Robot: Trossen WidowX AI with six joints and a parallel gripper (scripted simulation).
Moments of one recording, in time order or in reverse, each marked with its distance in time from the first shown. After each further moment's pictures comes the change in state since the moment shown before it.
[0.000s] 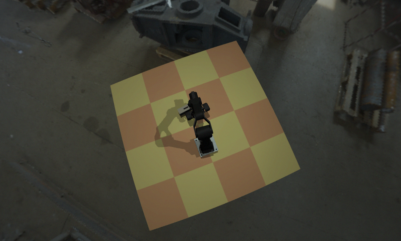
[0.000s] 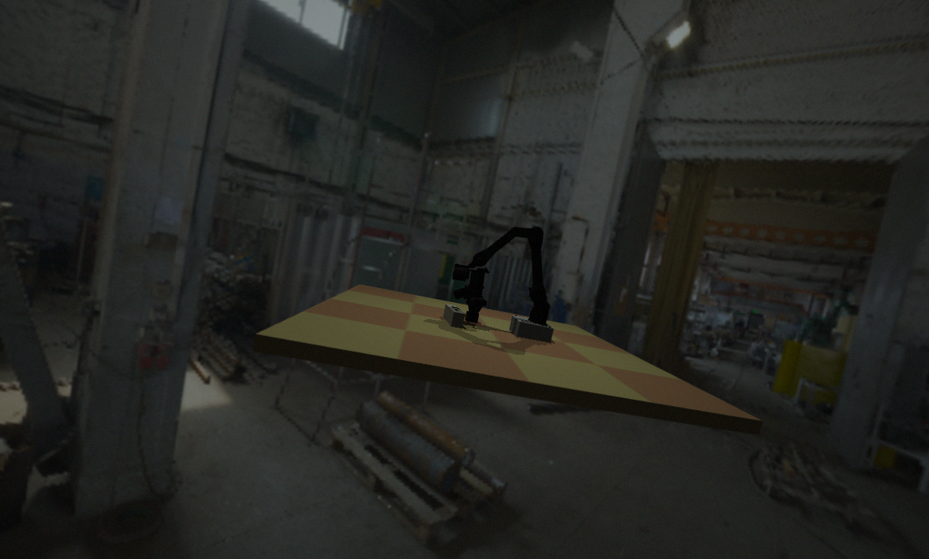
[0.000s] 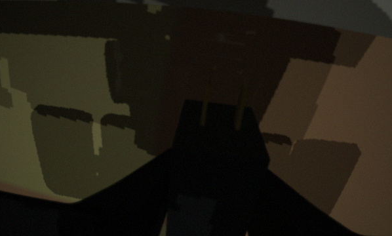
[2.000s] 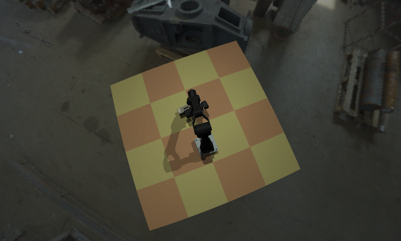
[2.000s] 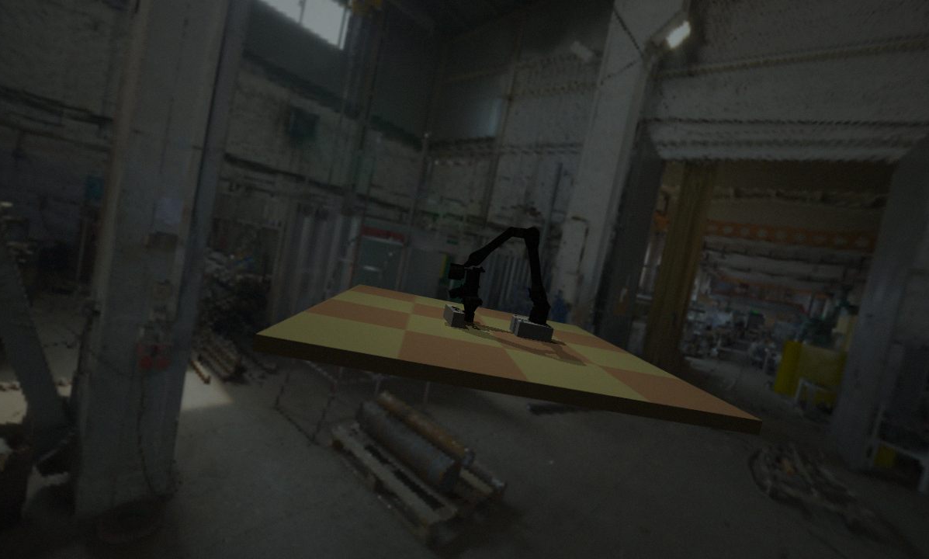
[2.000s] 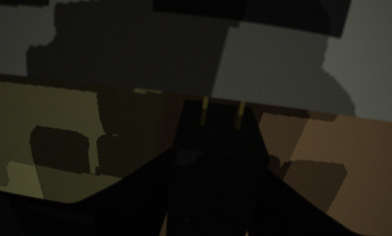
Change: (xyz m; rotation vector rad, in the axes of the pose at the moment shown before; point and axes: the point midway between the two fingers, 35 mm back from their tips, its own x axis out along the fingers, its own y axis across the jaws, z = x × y) arm -0.001 0.000 0.019 -0.013 -0.001 -0.001
